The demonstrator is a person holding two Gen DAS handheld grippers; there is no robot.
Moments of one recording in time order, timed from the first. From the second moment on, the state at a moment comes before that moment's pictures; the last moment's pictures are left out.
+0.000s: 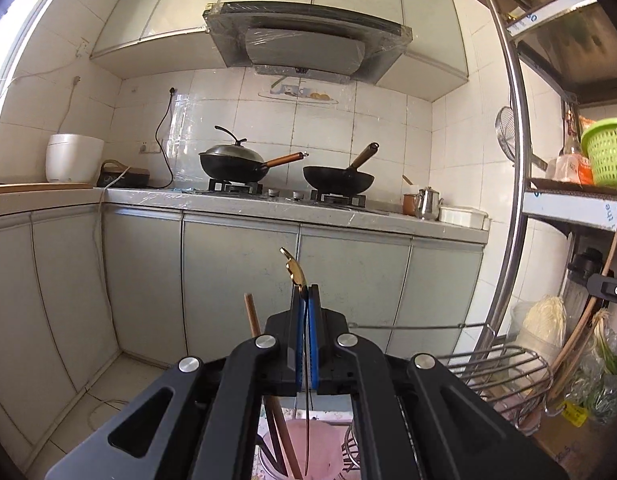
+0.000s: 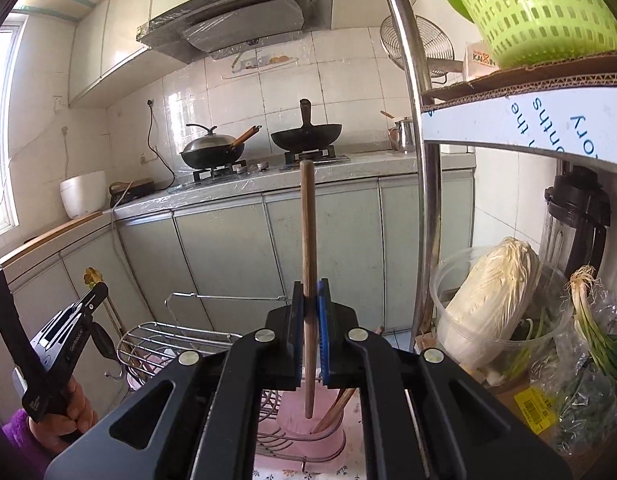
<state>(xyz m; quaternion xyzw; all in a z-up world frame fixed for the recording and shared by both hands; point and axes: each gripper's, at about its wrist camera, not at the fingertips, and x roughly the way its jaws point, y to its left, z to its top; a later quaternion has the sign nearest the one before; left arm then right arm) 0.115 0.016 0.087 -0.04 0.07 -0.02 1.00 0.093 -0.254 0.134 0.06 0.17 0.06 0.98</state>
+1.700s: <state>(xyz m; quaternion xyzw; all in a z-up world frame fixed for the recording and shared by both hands) 0.041 0.037 0.006 -0.09 0.29 -0.08 0.95 0.023 -0.247 0.040 0.06 0.32 0.07 0.94</state>
